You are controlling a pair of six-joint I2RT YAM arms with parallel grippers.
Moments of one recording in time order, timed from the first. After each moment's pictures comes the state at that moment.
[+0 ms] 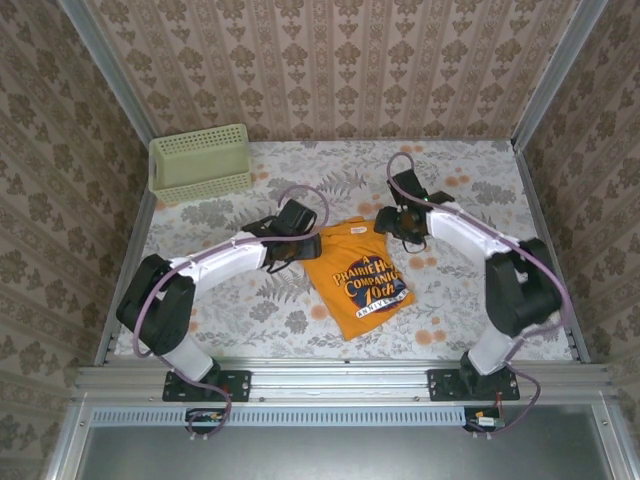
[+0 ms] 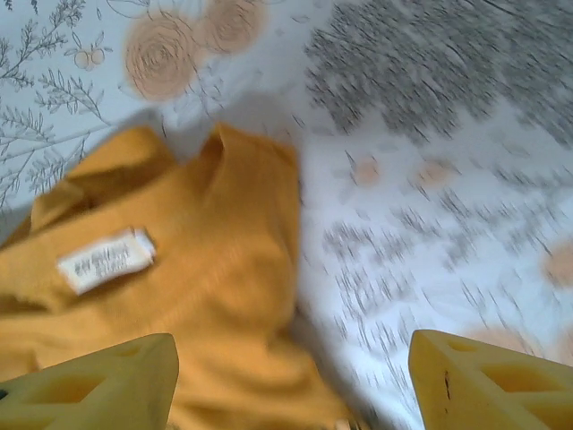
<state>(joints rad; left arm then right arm) -0.71 1.61 1.02 -0.44 -0.12 -0.62 0.35 1.73 1.24 -0.63 0.04 0.62</state>
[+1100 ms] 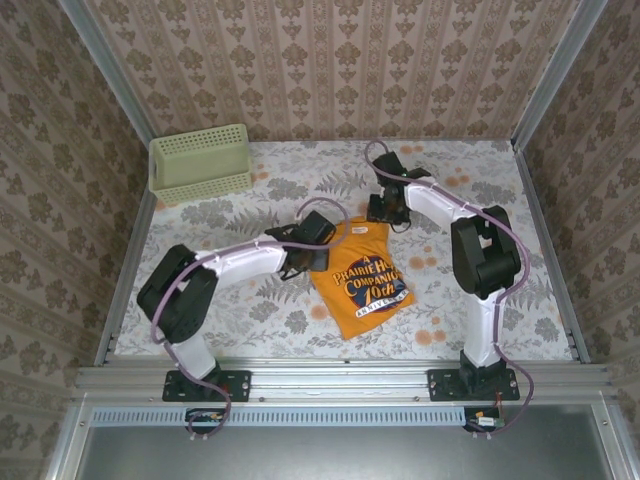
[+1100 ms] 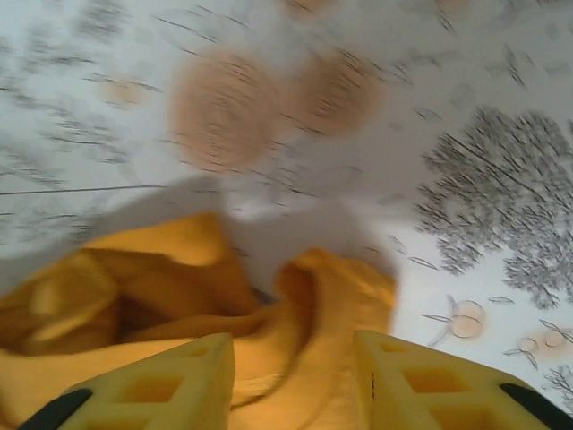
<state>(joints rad) -0.85 1.70 1.08 -0.49 -0.22 -0.60 0.33 2.02 1.54 -0.74 -0.01 0.46</state>
